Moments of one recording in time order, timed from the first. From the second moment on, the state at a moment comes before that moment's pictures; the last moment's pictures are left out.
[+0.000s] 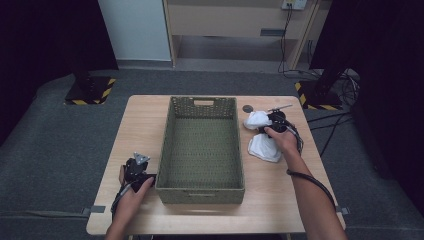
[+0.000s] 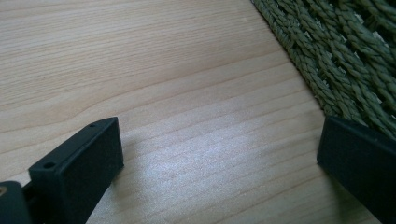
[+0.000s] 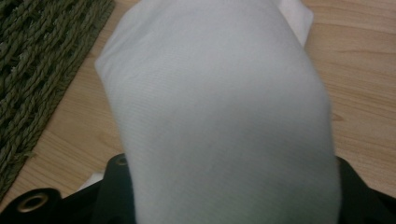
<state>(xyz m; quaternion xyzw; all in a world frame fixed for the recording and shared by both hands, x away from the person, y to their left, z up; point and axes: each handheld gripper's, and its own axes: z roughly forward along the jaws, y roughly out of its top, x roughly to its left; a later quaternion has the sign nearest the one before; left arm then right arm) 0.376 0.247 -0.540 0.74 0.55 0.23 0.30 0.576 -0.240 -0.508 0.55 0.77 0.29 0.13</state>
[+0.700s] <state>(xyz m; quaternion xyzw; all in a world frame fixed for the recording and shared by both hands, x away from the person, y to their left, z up) 0.375 0.247 -0.540 0.74 0.55 0.23 0.30 0.566 -0.246 -0.458 0.55 0.76 0.31 0.15</state>
